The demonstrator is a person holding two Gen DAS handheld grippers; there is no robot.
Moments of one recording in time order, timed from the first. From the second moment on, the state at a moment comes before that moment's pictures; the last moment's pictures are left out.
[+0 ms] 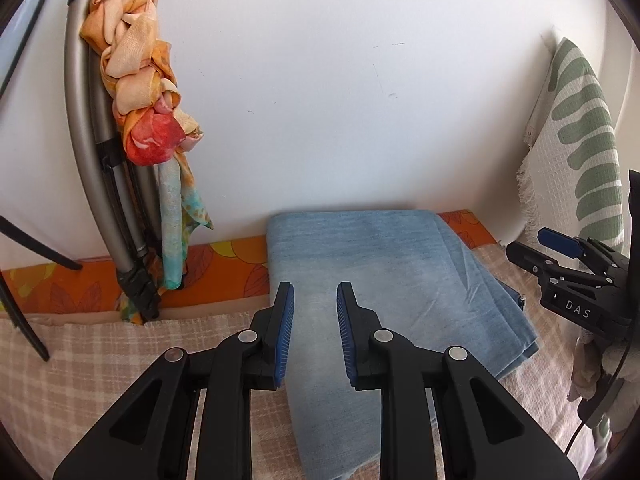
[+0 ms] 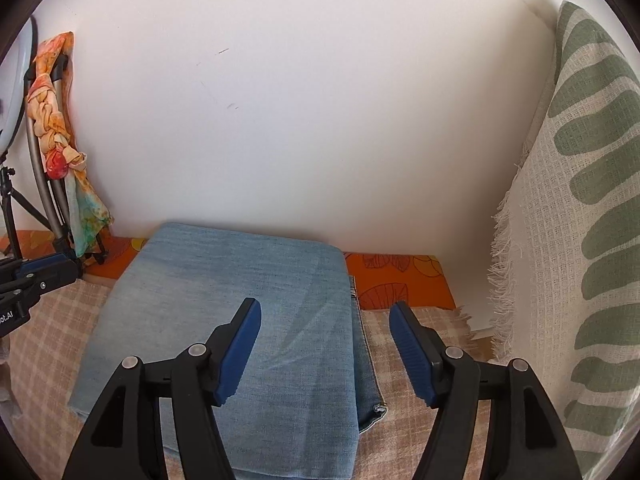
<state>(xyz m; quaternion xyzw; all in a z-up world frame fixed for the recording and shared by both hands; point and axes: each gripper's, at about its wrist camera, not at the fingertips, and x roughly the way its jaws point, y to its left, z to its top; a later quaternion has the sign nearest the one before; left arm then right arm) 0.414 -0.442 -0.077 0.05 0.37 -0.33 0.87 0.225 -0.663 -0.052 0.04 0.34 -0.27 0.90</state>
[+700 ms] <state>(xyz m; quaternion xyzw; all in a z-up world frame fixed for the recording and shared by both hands) 0.315 -0.330 0.021 0.03 0.29 -0.35 0.89 0.165 -0.493 0.036 0.00 0.27 -0.24 0.93</state>
